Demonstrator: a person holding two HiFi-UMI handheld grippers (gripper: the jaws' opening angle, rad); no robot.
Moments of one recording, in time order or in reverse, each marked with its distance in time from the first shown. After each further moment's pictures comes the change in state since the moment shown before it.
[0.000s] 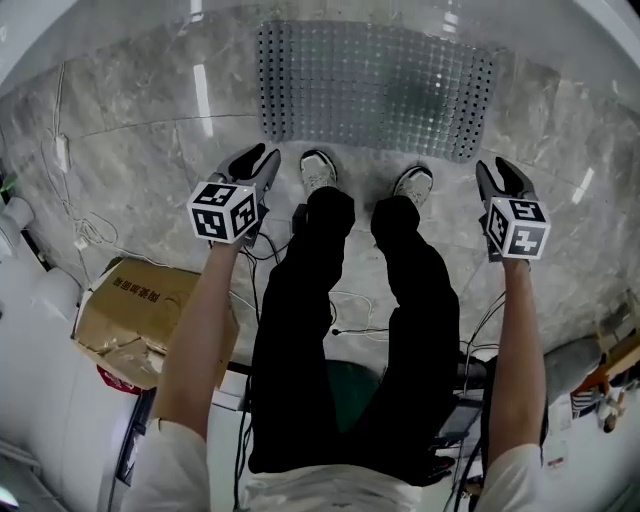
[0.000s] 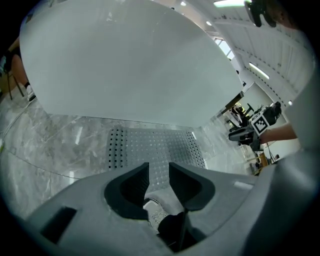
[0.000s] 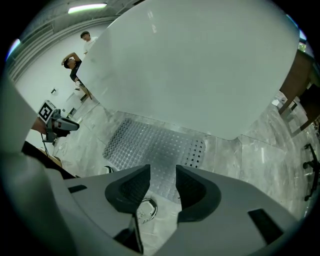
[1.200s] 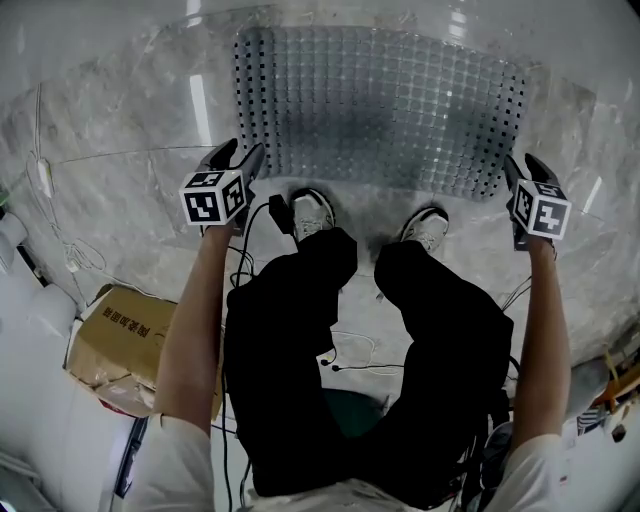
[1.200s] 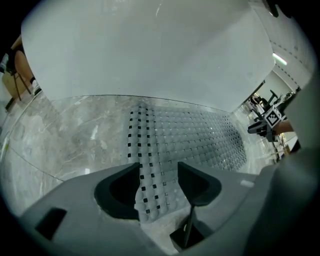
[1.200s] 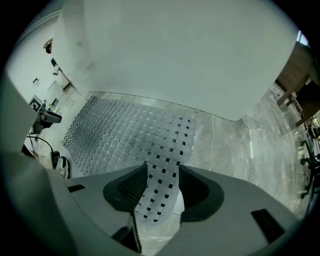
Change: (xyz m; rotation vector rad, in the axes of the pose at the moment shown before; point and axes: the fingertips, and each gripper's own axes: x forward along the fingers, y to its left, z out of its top) left arm 0.153 0.141 -0.047 -0.007 0.062 0.180; right arm 0.180 -0.113 -0.049 0.012 0.085 -0.134
